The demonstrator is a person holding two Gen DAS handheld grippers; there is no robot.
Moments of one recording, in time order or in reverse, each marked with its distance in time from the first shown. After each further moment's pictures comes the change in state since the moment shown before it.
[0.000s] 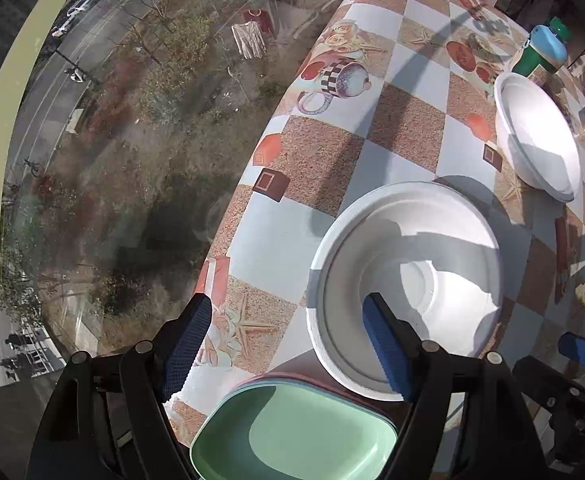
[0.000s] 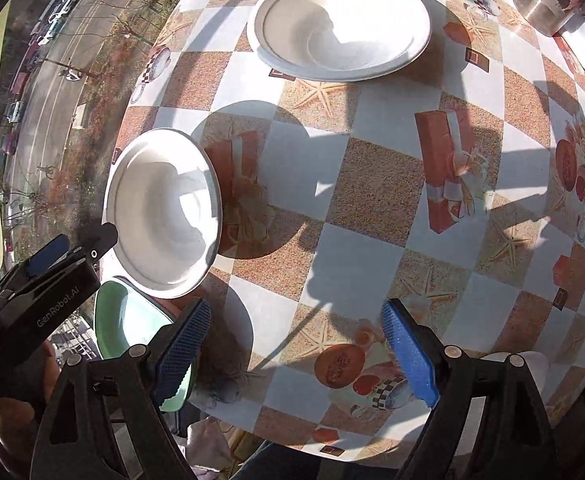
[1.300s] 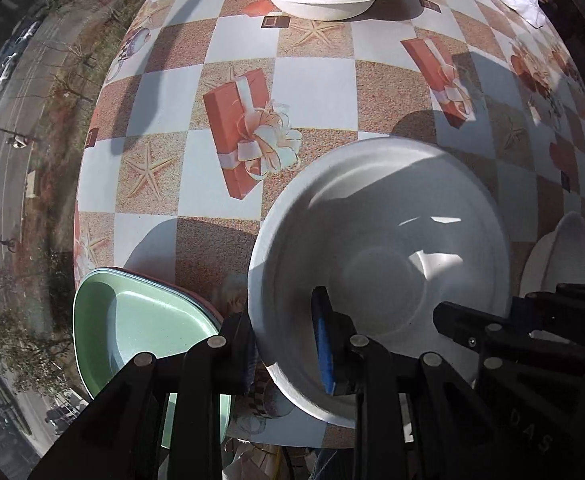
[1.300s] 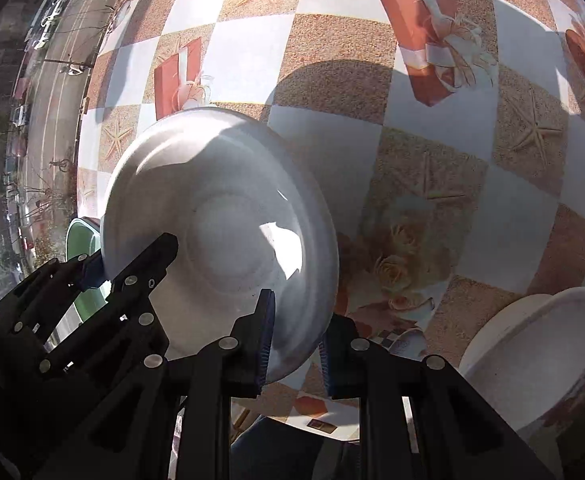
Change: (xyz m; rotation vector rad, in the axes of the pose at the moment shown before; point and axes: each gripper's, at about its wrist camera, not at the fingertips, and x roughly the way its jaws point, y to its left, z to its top) left arm -0.028 -0.124 -0.134 0.349 0.063 -0.066; right arm 0.043 -0.020 -0.056 0.084 0.121 0.092
